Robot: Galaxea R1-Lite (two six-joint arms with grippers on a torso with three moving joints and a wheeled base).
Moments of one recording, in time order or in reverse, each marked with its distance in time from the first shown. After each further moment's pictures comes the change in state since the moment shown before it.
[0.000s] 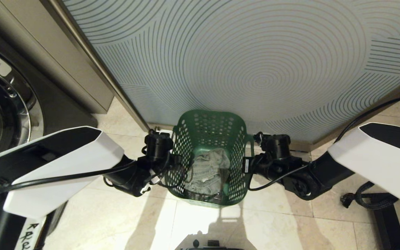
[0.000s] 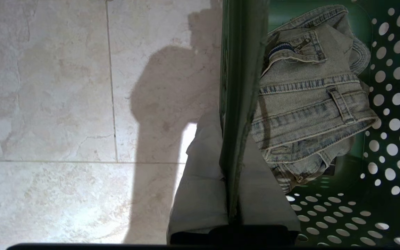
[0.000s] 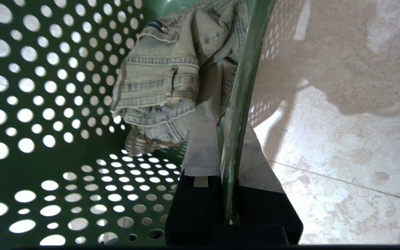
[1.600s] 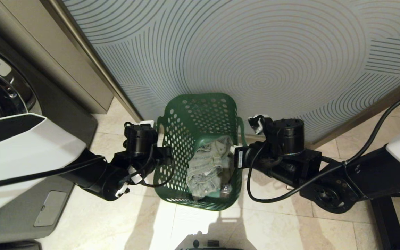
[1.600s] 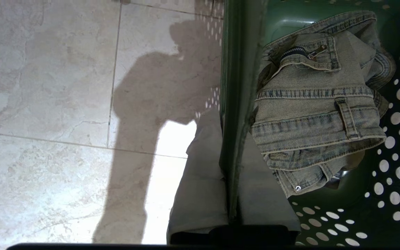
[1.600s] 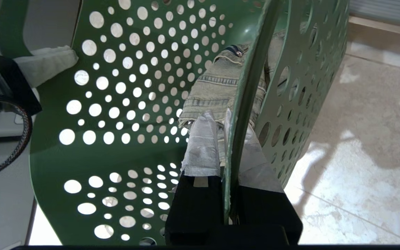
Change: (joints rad) left arm -0.001 -0.233 0.192 -0.003 -0.001 -0.157; right arm 0.170 -0.273 0.124 -0.027 0.000 -0.049
